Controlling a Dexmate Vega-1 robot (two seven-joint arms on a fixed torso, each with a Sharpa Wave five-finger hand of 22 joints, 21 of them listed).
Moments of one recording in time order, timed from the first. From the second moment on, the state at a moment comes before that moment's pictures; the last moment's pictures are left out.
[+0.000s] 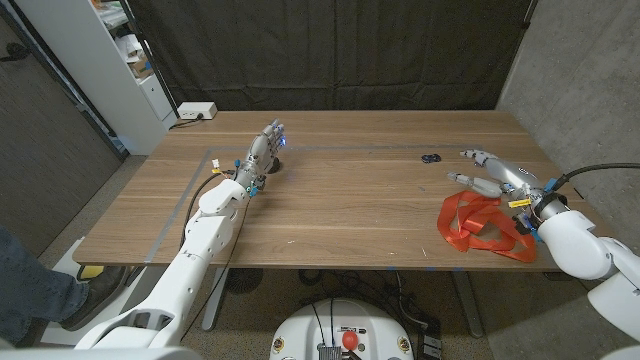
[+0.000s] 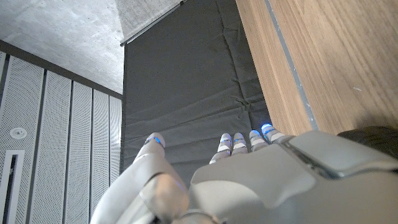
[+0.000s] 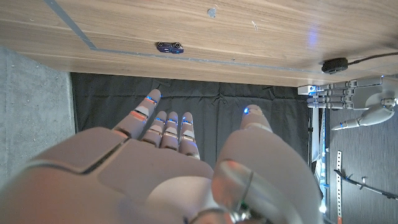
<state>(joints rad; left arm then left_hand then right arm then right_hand) 0.87 0.25 0.08 -1.30 -0.37 -0.17 -0.33 0.20 -0.03 0.37 -0.03 0.19 -0.07 0.09 0.19 0.17 -0.15 0.07 0.20 0.19 -0.17 0.07 0.19 0.18 -0.17 0.01 0.28 0.17 -1.69 -0.77 0.26 -2.19 -0.46 -0.11 -0.04 0.52 0.01 0.17 -0.05 0.26 0.19 0.04 0.20 0.19 0.11 0.04 0.20 0.19 0.04 -0.02 0.21 0.21 0.30 -0.04 0.20 0.17</state>
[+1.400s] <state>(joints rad) 0.84 0.24 0.07 -1.24 -0.37 -0.19 -0.33 0.20 -0.03 0.37 -0.04 0.19 -0.05 0.10 0.19 0.17 -0.15 0.07 0.20 0.19 -0.17 0.07 0.19 0.18 -0.17 0.02 0.26 0.17 -1.73 -0.75 0.25 -2.25 -0.61 -0.23 0.04 0.52 0.01 0.17 -0.06 0.26 0.17 0.03 0.19 0.19 0.10 0.04 0.20 0.19 0.03 -0.01 0.21 0.21 0.30 -0.04 0.20 0.17</state>
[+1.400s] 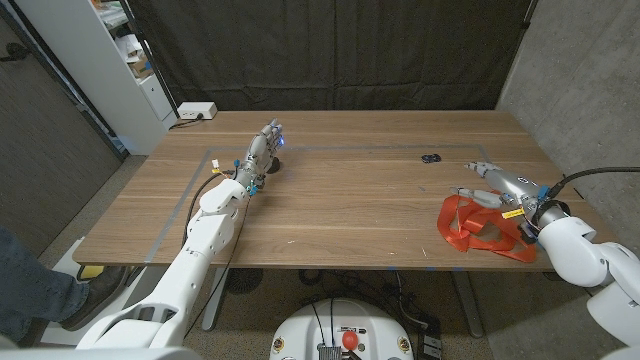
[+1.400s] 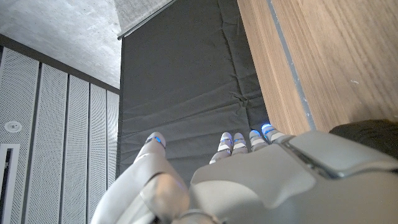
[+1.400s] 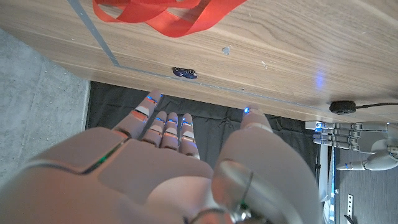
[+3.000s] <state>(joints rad) 0.81 0.22 0.07 -1.21 -0.34 -0.19 -0.34 0.21 -0.01 0.38 -0.05 0.19 -0.05 0.10 0.19 0.17 -0.15 0.07 0.21 0.19 -0.17 0.07 0.19 0.18 -0.17 0.02 0.24 0.17 -1.79 -0.75 0.22 -2.27 -0.70 -0.31 0.07 0.52 -0.01 0.16 -0.08 0.27 0.12 -0.01 0.19 0.19 0.07 0.02 0.19 0.19 0.01 0.02 0.20 0.21 0.28 0.02 0.19 0.17</state>
